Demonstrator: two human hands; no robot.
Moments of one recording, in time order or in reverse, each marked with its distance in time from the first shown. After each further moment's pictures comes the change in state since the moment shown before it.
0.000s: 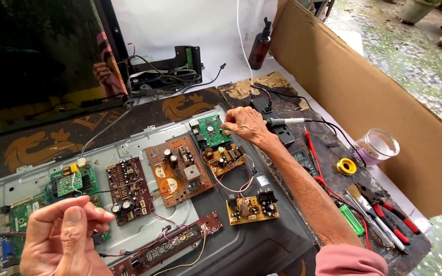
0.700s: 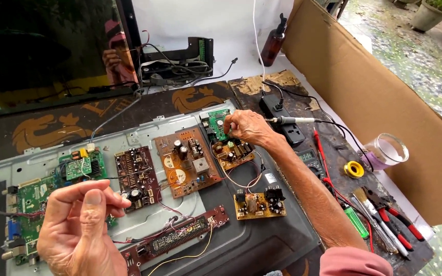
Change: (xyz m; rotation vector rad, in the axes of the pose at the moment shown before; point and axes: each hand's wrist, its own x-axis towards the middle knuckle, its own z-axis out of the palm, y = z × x) left_hand 0.000 0.001 0.003 -0.110 -0.015 0.061; right_hand -0.005 -0.027 0.005 -0.144 -0.273 -0.031
